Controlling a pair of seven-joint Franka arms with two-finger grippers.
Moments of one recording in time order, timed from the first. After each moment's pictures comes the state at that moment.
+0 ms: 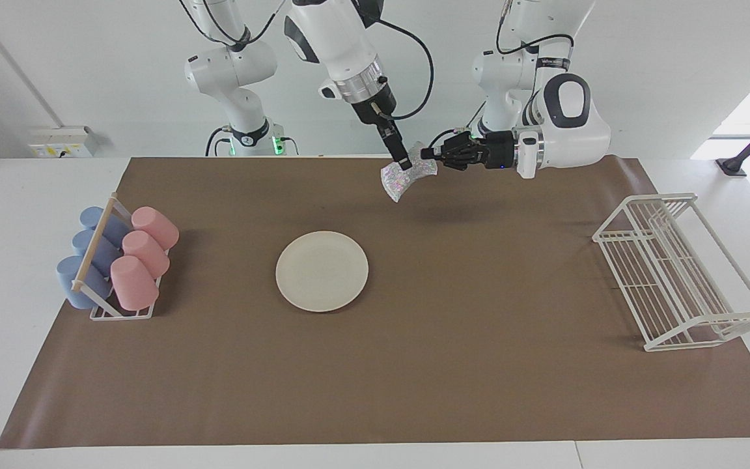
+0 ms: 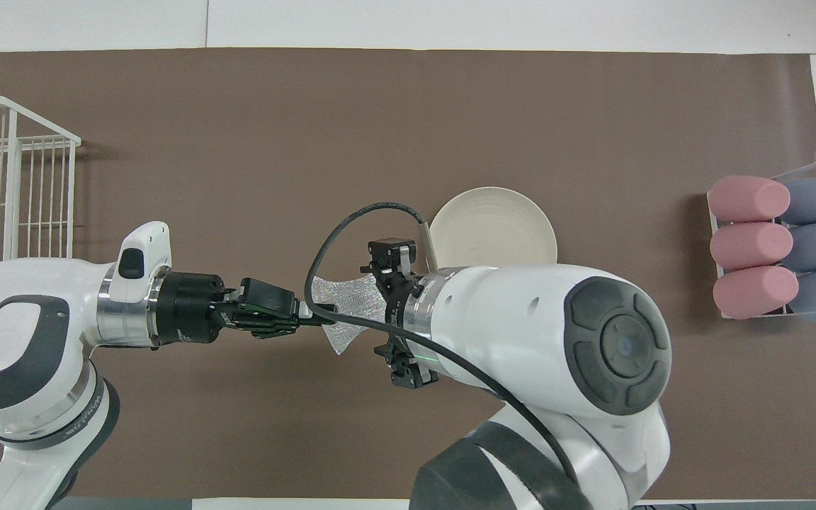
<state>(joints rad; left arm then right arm) -0.14 -0.18 -0.07 -2.34 -1.52 1.69 0.25 0.40 -0.04 0.25 -1.89 0.37 2.16 1.89</state>
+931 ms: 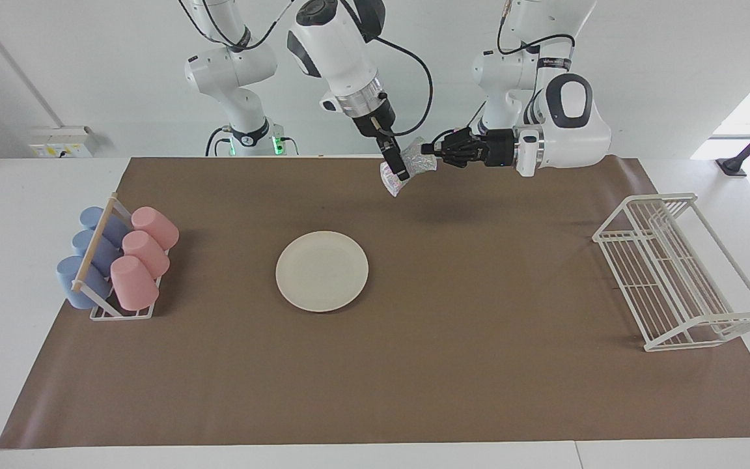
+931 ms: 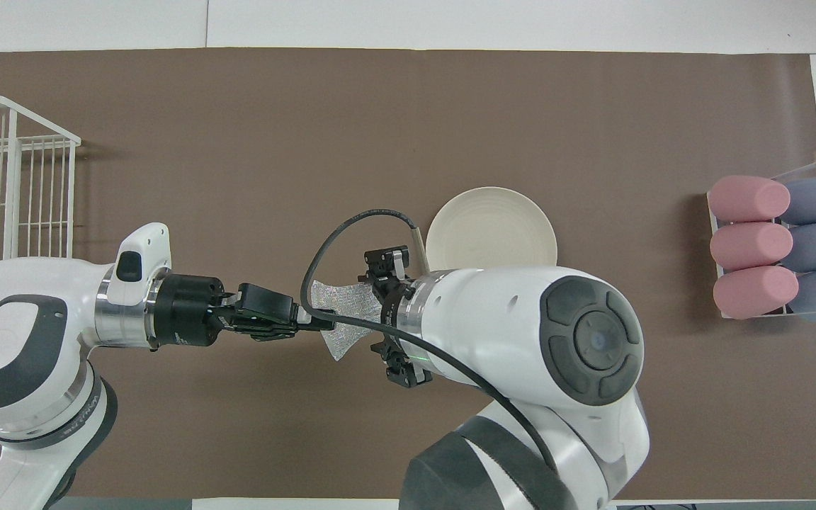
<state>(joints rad) -0.14 -0.18 -0.07 -2.34 -1.52 1.65 0.28 0.41 -0.03 0.25 -1.90 0.37 2.17 1.87</state>
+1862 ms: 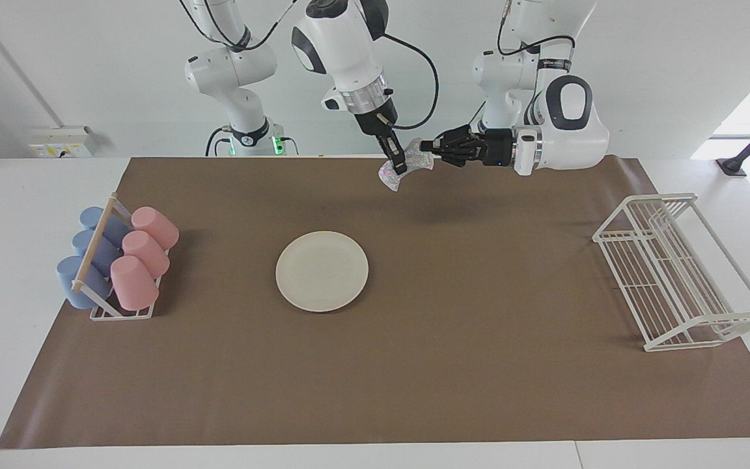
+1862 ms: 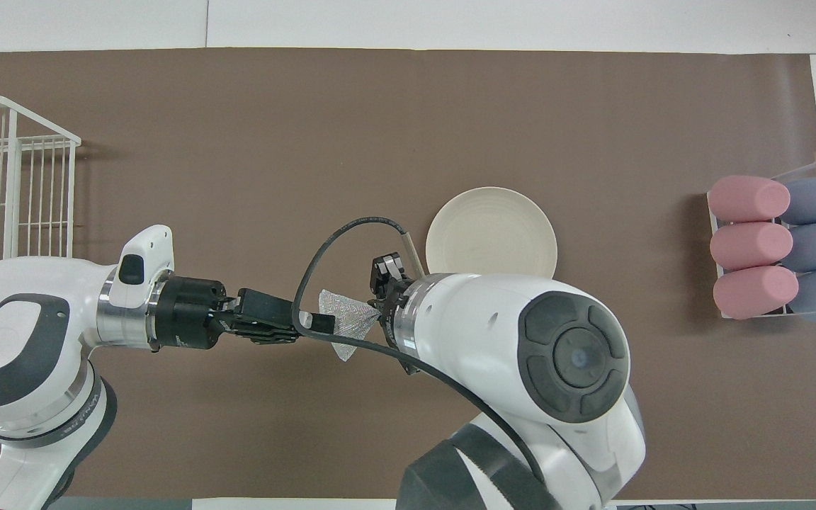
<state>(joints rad) -0.14 -0.18 -0.07 -2.34 -1.50 1.63 0.30 0.41 -0.03 0.25 -1.91 0.27 2.17 1.83</state>
